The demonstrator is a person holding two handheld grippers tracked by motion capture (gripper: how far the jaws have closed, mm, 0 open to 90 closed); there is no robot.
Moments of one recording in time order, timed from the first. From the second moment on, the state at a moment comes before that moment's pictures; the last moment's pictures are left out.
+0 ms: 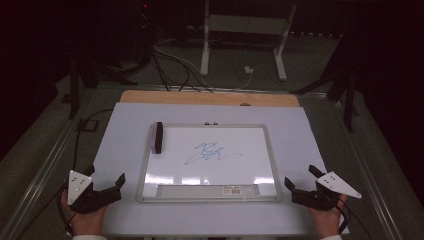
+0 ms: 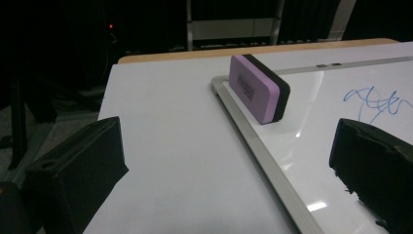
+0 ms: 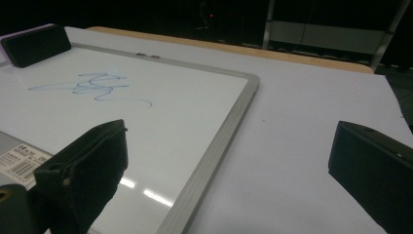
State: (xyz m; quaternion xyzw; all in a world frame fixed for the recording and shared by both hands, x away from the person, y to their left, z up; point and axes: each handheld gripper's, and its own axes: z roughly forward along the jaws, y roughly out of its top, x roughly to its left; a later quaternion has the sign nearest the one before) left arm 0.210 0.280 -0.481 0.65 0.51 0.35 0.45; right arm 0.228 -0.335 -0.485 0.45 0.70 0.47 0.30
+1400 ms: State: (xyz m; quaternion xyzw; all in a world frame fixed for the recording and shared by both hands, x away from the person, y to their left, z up) left arm 0.257 0.290 -0.465 0.63 0.55 0.30 0.46; right arm 0.216 -0.338 -0.474 0.49 0.67 0.48 0.30
